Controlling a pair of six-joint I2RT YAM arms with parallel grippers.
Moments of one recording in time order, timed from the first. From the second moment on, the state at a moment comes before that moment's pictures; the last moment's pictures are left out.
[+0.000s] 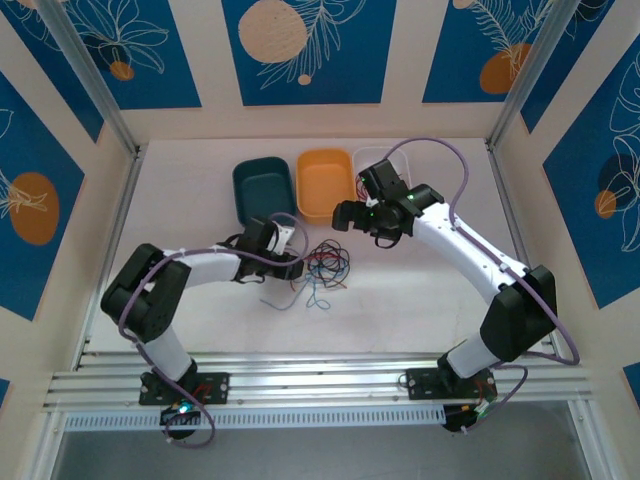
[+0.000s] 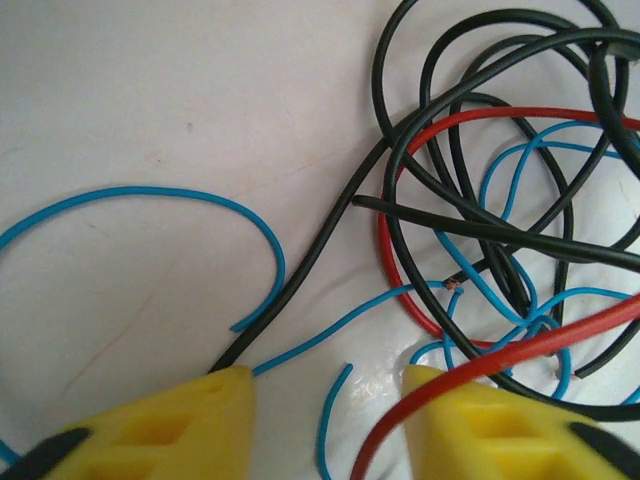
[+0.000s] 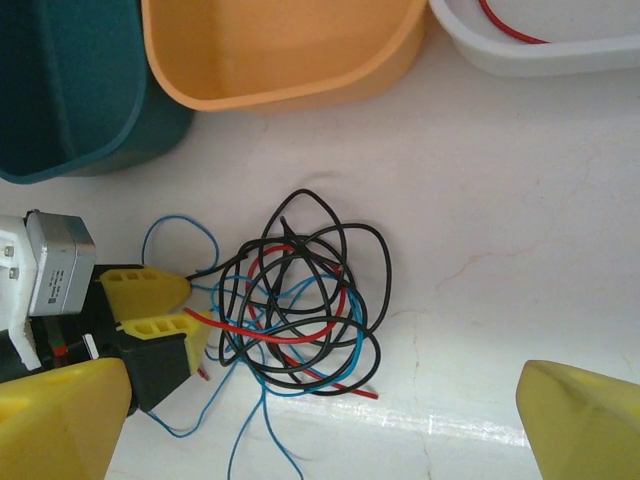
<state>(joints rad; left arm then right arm) -0.54 1.70 0.80 -0.05 0.35 -0.26 0.54 1.51 1.34 -0.87 -0.05 0.63</state>
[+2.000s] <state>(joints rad) -0.55 1.24 0.86 -0.32 0.33 -0.39 0.68 1.48 0.84 -0.08 -0.12 0.32</state>
